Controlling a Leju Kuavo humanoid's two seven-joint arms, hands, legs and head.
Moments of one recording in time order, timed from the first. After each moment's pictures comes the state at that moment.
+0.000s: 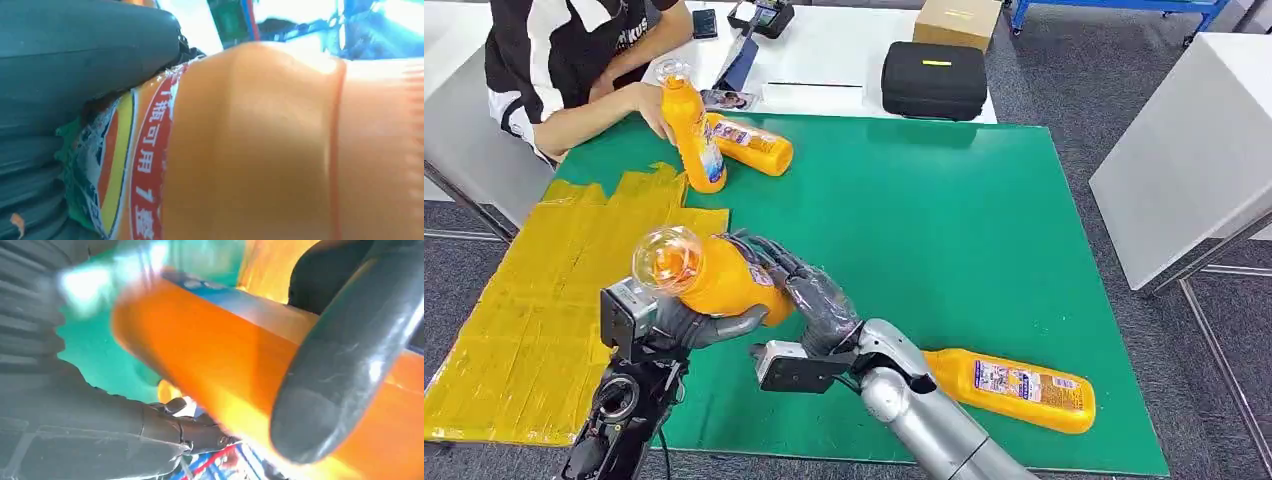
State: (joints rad) left arm -0.17 -0.09 -0.26 -1.39 -0.08 -0.17 -0.45; right arm -0.36 0.14 0.57 -1.01 0.66 -0.07 -0.48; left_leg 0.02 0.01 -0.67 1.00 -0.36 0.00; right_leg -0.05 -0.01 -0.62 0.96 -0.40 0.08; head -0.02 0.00
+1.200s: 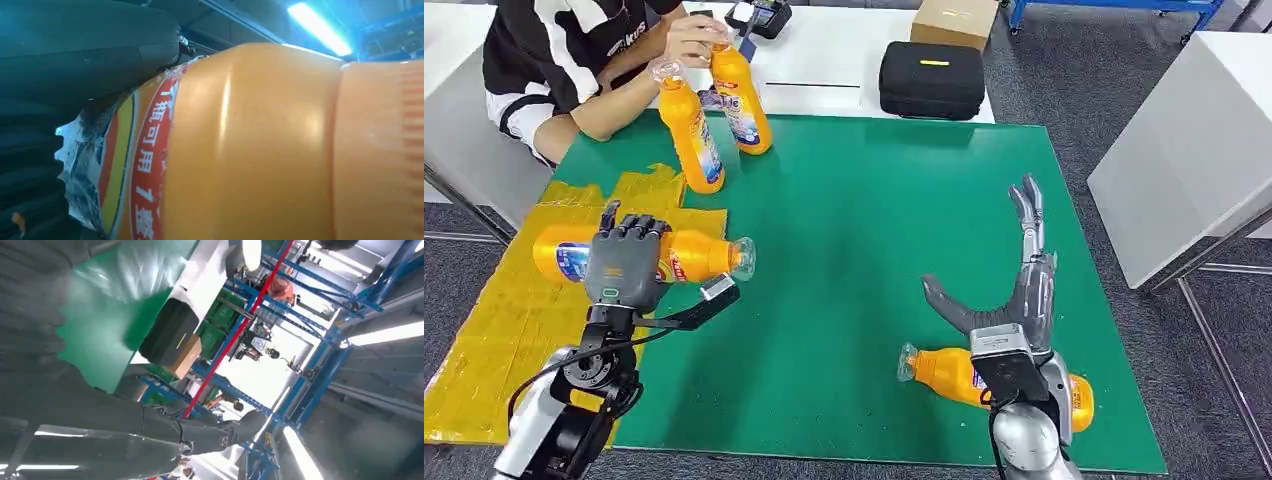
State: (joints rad) left arm -0.28 0.10 -0.29 -1.24 -1.57 0.22 0.10; right arm 0.00 0.05 0.10 -1.67 0.61 -0.25 -0.40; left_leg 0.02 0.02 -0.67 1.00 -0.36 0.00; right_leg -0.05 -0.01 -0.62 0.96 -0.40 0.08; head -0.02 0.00
